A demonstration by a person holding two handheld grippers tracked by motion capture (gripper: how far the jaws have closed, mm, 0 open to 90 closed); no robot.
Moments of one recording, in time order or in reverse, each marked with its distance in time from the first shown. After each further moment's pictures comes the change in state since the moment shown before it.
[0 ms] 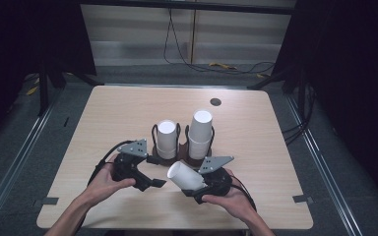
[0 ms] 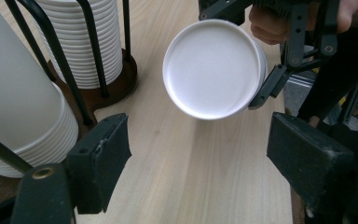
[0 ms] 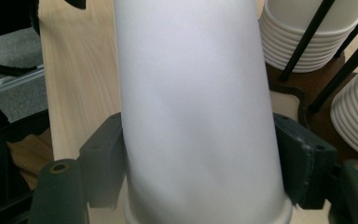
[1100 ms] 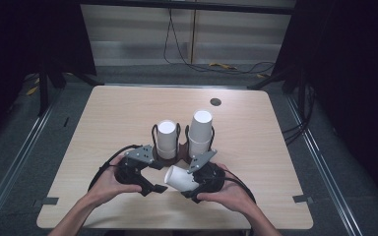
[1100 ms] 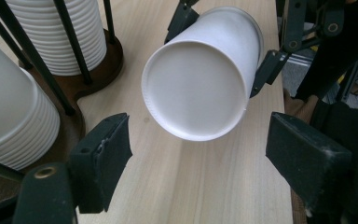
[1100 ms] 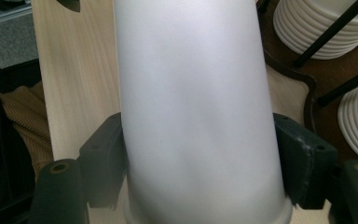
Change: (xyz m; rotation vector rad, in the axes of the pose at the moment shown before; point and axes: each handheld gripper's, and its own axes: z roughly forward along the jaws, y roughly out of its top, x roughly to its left) left arm -0.005 -0.002 0.013 0.080 -0.019 0.045; right arm 0.002 0.025 0.008 0.229 0.010 -0.116
